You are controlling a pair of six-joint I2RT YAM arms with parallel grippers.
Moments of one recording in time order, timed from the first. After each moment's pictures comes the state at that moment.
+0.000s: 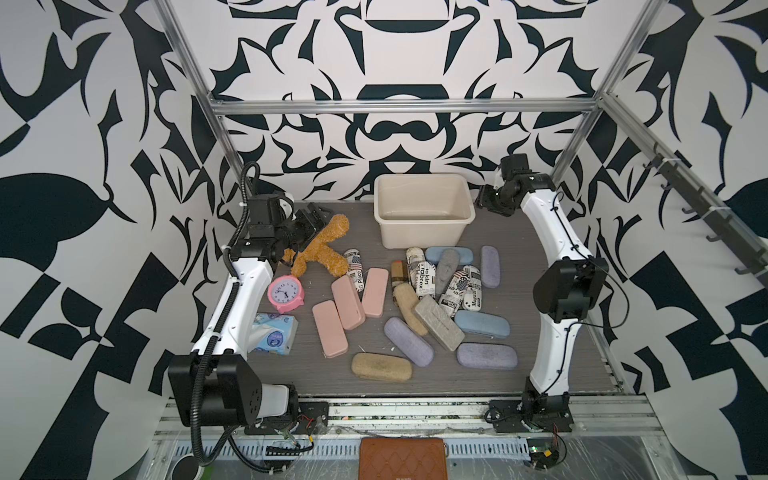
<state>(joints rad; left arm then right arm) -0.04 1.37 1.27 -0.45 0.52 -0.75 0.08 2.12 2.20 -1.01 -0.11 0.33</state>
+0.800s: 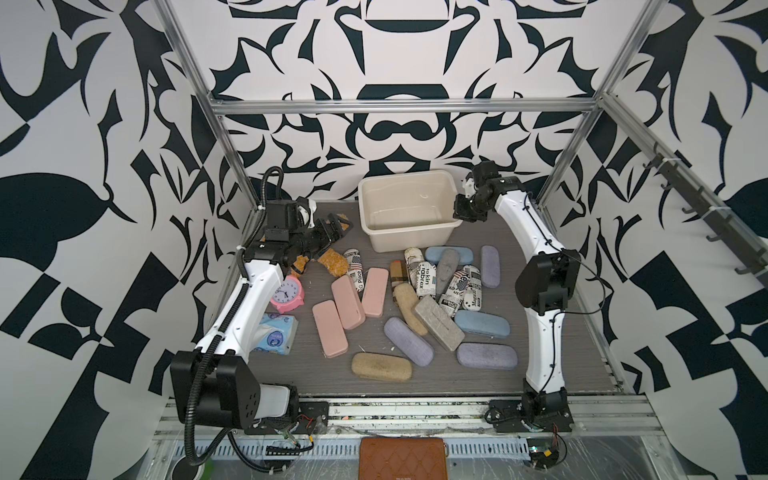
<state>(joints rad) -0.13 1.36 1.22 -0.47 0.58 -0.69 0.20 2.23 2.27 -1.06 -0.20 0.33</state>
